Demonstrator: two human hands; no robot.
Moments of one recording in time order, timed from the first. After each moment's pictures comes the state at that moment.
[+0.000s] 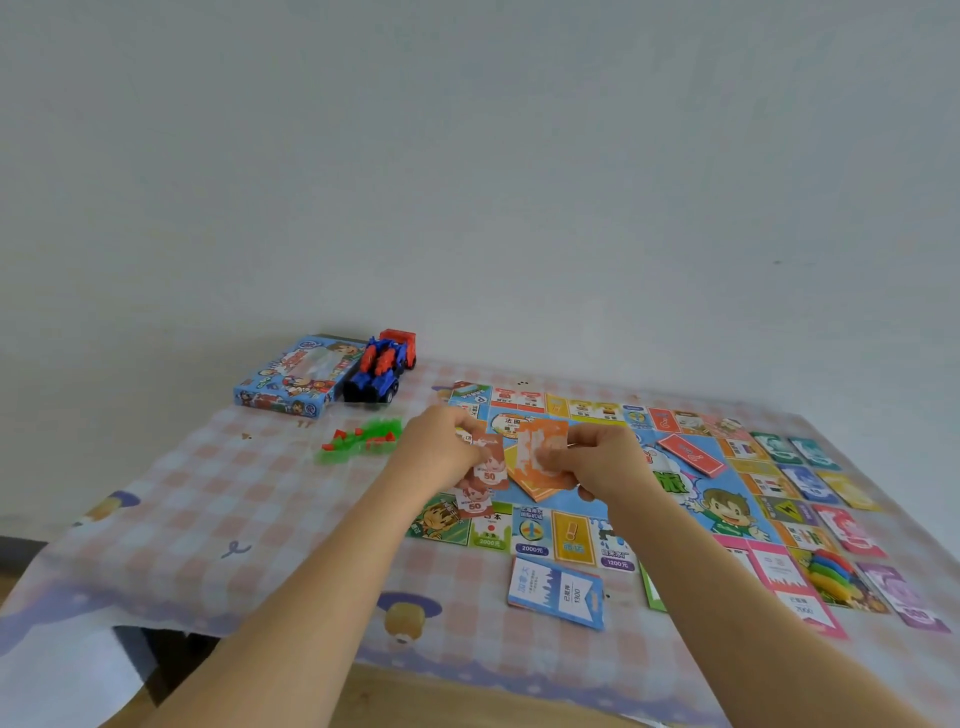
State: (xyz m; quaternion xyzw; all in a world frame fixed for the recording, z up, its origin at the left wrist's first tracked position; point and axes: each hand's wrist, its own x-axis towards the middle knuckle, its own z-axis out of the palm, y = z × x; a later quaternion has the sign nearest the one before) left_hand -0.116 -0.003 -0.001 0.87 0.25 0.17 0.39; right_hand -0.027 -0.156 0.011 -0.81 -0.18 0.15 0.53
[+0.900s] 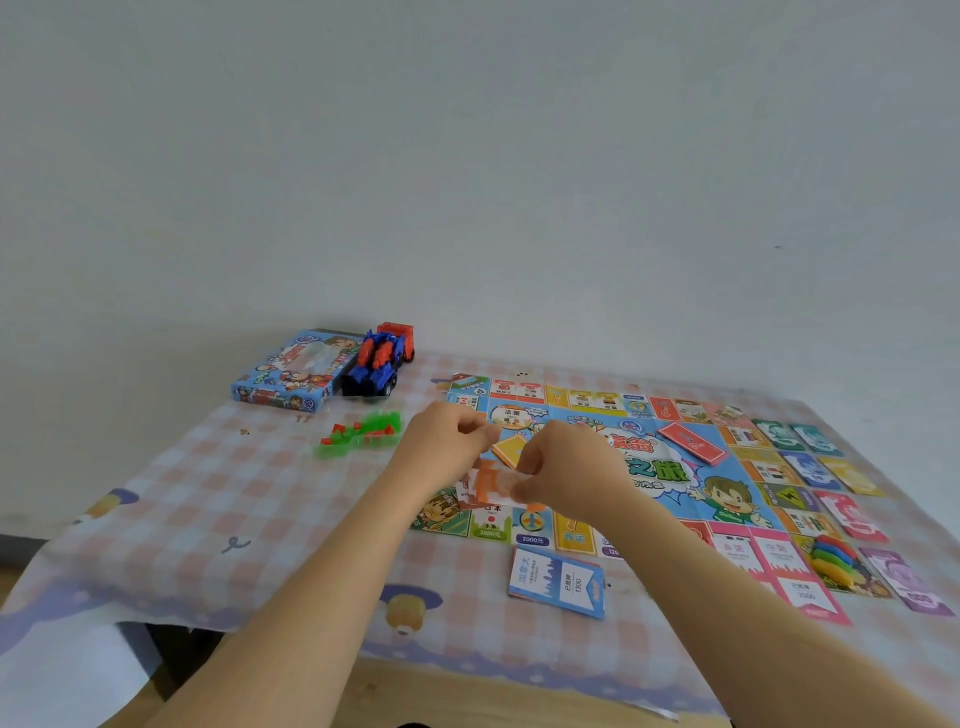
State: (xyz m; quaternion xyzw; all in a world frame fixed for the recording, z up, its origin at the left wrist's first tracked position) left_hand -0.116 -0.009 -0.006 0.87 0.19 0.20 0.40; right_hand -0.045 -0.139 0.010 -0.92 -0.38 0.02 0.12
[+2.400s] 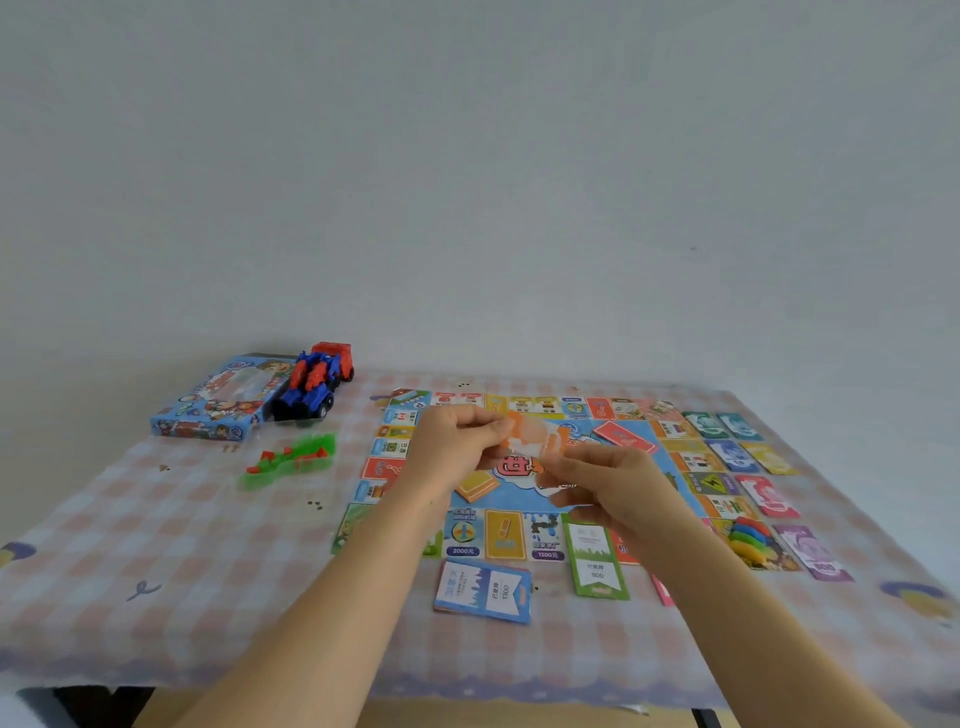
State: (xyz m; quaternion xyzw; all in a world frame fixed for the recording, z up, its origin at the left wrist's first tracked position) left_hand -0.080 -0.076 0.012 0.69 0.18 0.22 0.66; right_hand -0.025 -0.238 0.013 -0.72 -0.15 0.23 0.64
